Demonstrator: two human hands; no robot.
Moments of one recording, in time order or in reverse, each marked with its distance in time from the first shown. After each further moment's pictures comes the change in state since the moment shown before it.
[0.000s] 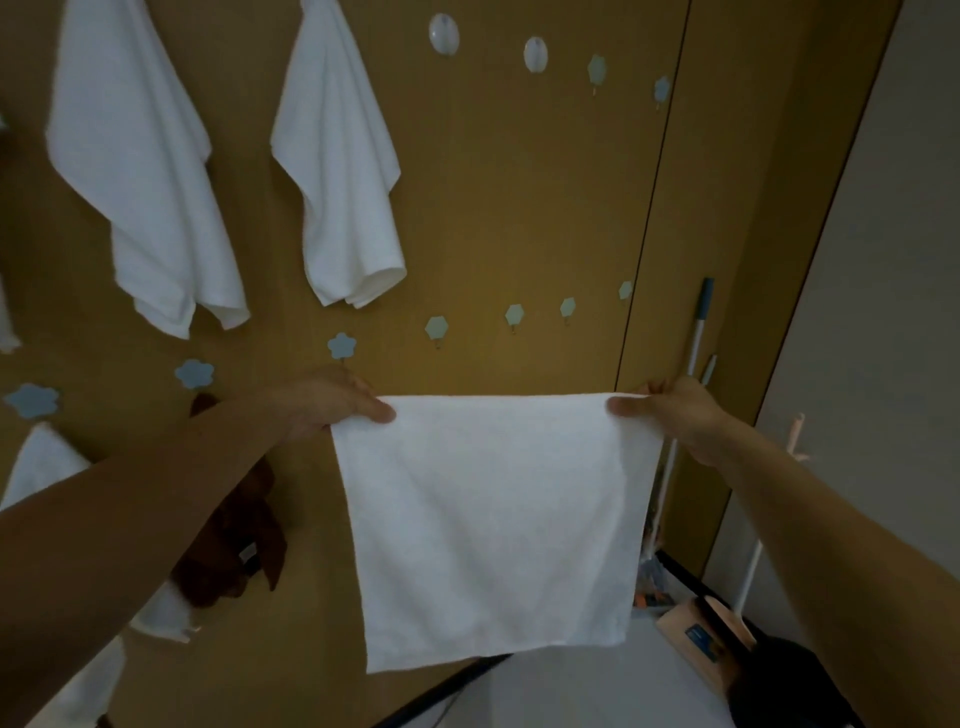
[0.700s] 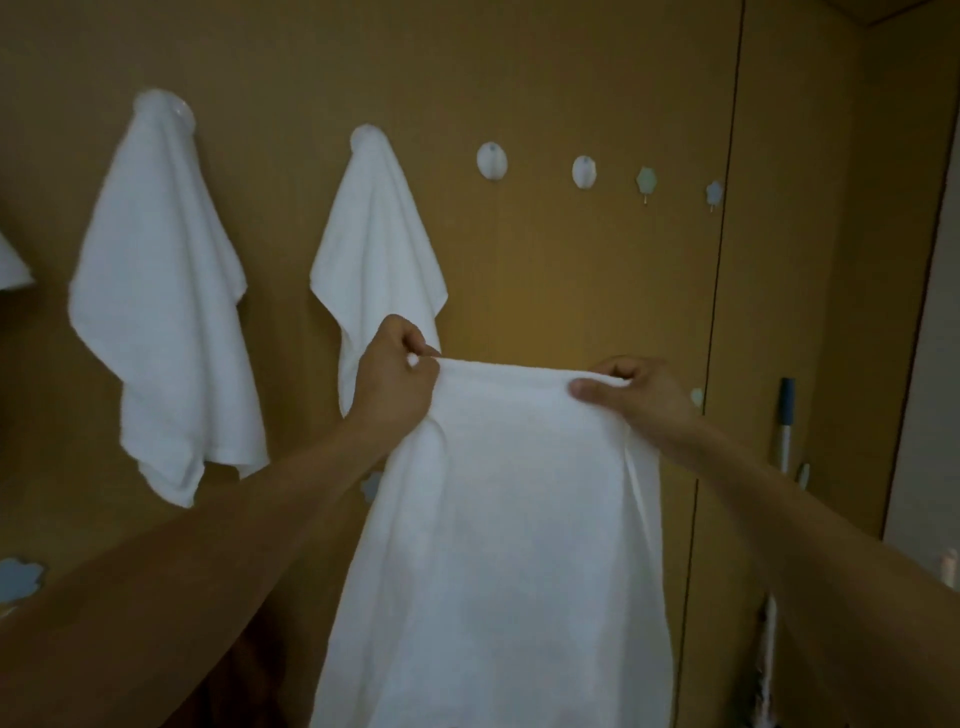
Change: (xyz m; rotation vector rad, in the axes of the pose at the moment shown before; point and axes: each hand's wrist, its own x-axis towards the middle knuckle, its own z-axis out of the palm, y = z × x) left_hand 0.092 0.100 -0.061 -0.283 0.698 0.536; right_hand 0.126 -0.147 0.069 0.132 0.023 -0.565
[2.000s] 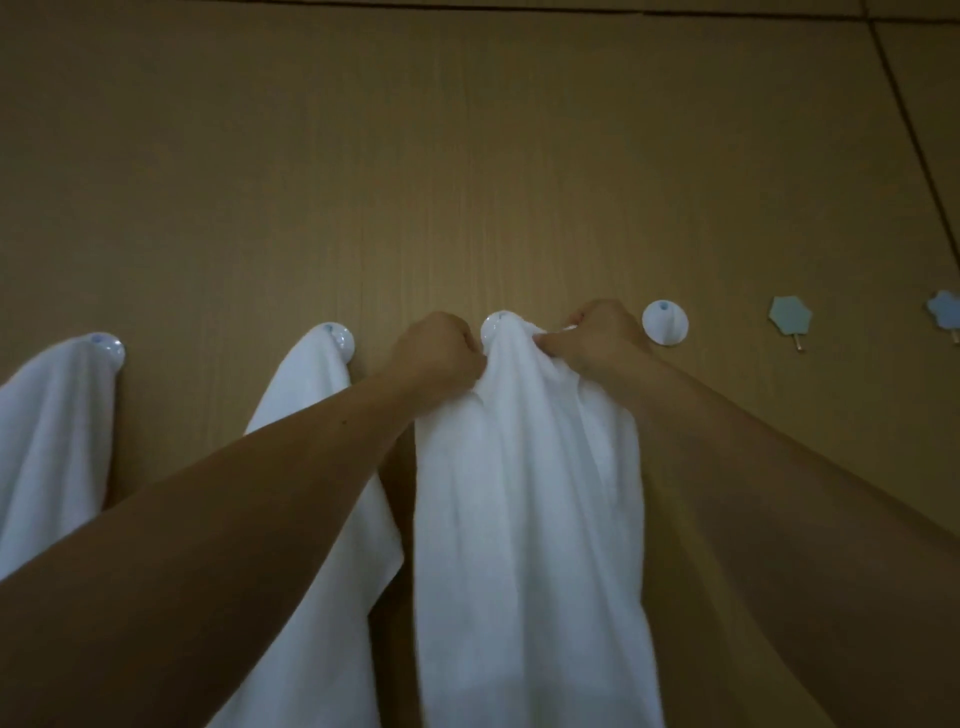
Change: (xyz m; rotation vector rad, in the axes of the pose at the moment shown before) left_hand 0.320 0.050 0.107 0.779 0.140 0.170; right_hand 0.379 -0.073 0.010 -0.021 0.095 -0.256
